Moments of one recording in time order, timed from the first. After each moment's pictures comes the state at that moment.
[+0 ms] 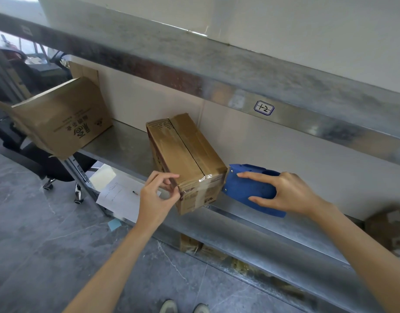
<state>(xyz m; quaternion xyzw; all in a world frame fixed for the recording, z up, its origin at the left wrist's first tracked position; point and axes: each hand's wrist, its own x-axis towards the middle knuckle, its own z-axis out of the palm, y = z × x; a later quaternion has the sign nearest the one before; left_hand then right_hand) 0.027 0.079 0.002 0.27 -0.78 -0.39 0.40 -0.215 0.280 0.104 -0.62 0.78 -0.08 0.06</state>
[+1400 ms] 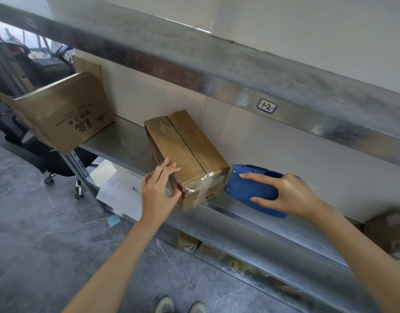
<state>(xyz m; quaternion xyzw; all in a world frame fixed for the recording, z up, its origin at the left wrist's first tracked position) 0.017 0.074 -0.028 0.29 -0.83 -0.24 0.41 -0.219 0.286 0.098 -0.62 0.78 -0.06 0.02</state>
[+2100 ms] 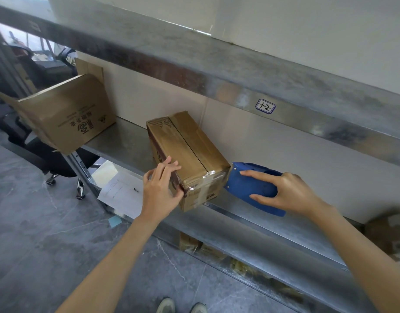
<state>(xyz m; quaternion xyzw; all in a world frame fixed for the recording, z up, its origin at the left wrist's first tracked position) 0.013 0.065 -0.028 0.28 -0.87 -0.20 0.36 -0.219 0.284 0.099 -0.61 0.79 -0.06 0.02</state>
